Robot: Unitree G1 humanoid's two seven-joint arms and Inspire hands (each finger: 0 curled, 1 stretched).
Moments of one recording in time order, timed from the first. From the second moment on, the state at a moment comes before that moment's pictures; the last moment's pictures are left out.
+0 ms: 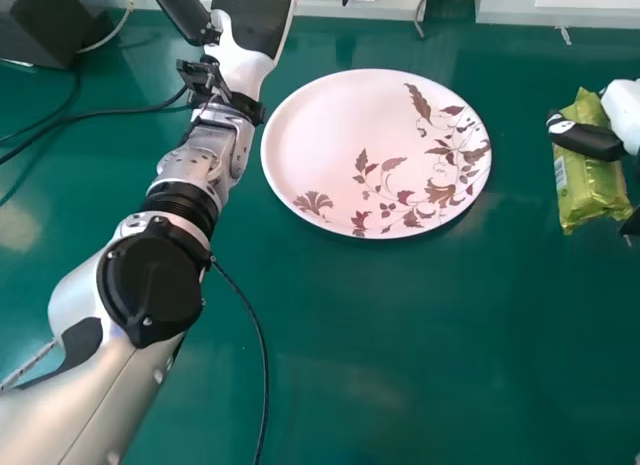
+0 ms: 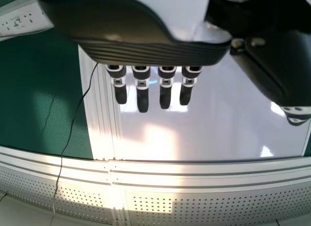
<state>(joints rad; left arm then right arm) -1.35 0.06 0.88 1.34 -0.84 0.15 -0.75 -0.49 -0.89 0.08 -0.14 -0.91 0.48 0.56</state>
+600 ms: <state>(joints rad) -1.35 0.06 0.88 1.34 -0.83 0.12 -0.75 -0.49 -0.88 0.06 -0.28 -0.95 0.48 0.59</state>
